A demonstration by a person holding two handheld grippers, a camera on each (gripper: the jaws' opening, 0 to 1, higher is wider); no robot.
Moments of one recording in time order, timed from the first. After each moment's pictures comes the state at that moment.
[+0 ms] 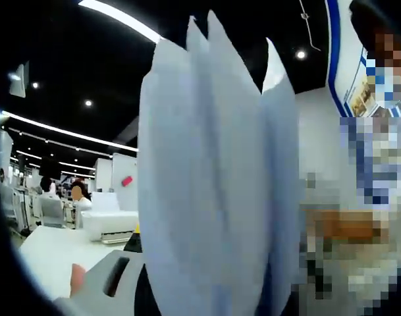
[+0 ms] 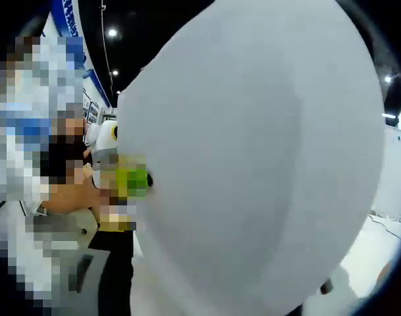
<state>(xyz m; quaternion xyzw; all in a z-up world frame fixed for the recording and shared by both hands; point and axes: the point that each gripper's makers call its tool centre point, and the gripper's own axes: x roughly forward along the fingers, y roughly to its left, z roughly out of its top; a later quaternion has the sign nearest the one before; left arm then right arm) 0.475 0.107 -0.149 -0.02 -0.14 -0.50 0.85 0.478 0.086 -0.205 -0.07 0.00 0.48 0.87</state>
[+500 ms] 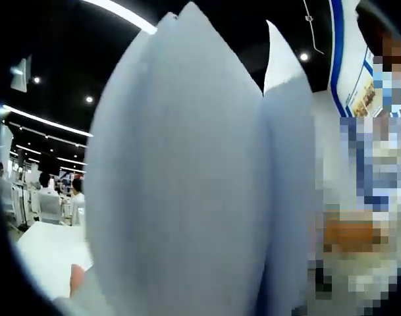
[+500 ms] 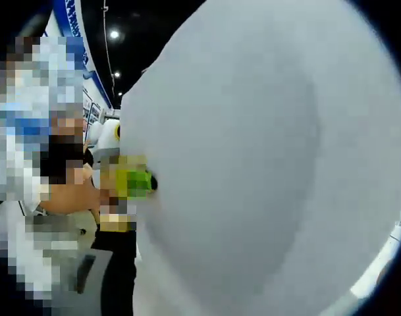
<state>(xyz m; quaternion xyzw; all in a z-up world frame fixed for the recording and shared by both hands) 0.481 0.099 -0.147 -0.03 -0.13 -0.50 0.85 0.480 0.090 -0.203 -0.08 -0.01 0.49 0.87</state>
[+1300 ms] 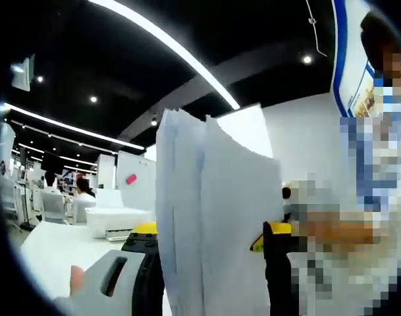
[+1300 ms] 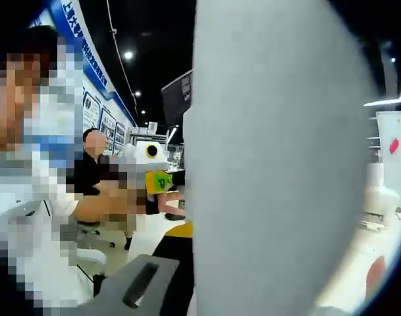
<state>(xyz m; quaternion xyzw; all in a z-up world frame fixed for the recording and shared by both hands) 0.483 0.140 -0.140 -0.04 -0.13 -0.50 0.86 0.454 0.087 -0.192 -0.02 -0.02 0.58 0.81</state>
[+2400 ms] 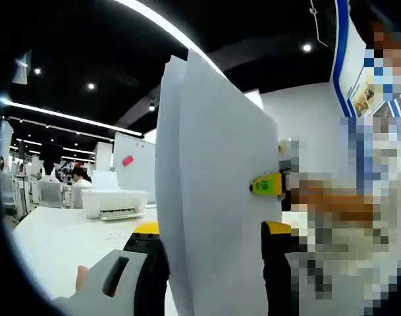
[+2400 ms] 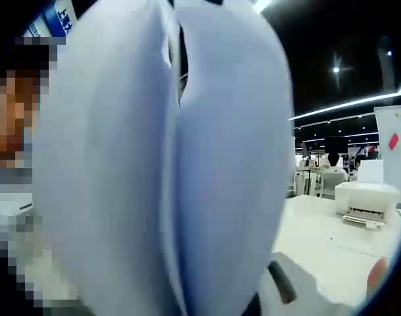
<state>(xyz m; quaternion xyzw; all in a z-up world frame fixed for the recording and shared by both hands) 0.484 0.121 -0.208 -0.02 -0.09 -0.51 0.86 0.465 0.080 -0.180 -0.01 -0.01 0.58 0.82</state>
